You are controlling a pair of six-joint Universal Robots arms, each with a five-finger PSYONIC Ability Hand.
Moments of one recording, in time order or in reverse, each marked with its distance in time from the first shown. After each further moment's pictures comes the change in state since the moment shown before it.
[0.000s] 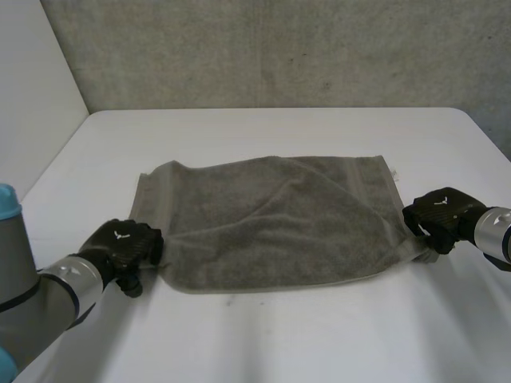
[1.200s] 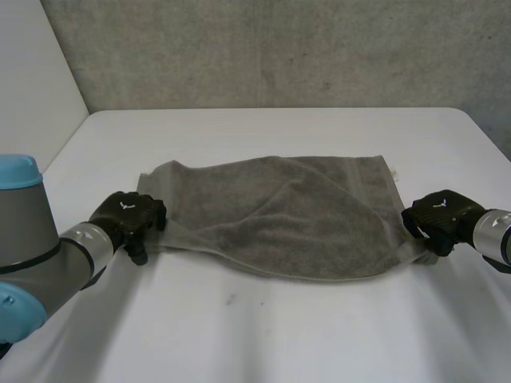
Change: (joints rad) left arm 0.002 -0.190 0.219 0.033 -0.003 -0.011; right arm 0.001 0.008 0.006 -0.001 0.000 -0.007; left_hand -0.112 -0.117 -0.118 -0.111 -0.114; right_hand 0.000 0.000 0.000 0.000 0.000
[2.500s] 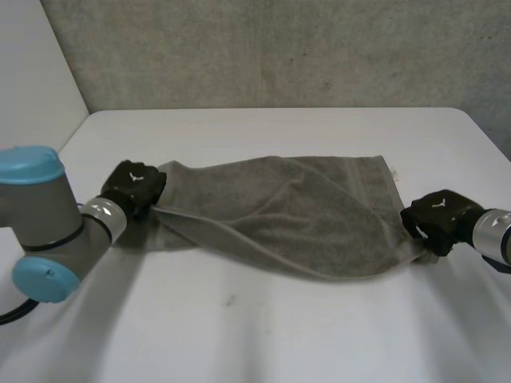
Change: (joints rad) left arm -0.002 -0.162 0.163 0.189 0.006 0.120; right arm 0.001 -0.006 -0.002 0.005 -0.007 0.007; left_hand 0.545 0.577 0.576 0.574 0.566; right_hand 0.000 0.000 0.000 0.000 0.000
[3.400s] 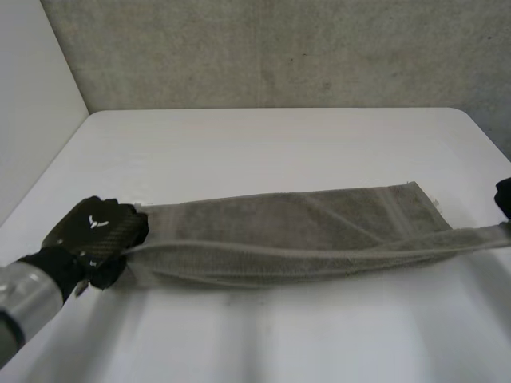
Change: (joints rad) left arm 0.123 0.696 -0.539 -0.229 0.217 -0.009; right arm -0.395 -0.454 0.079 0.432 -0.237 -0.230; left_hand 0.009 0.010 0.010 0.011 0.011; right_hand 0.000 0.000 0.000 0.000 0.000
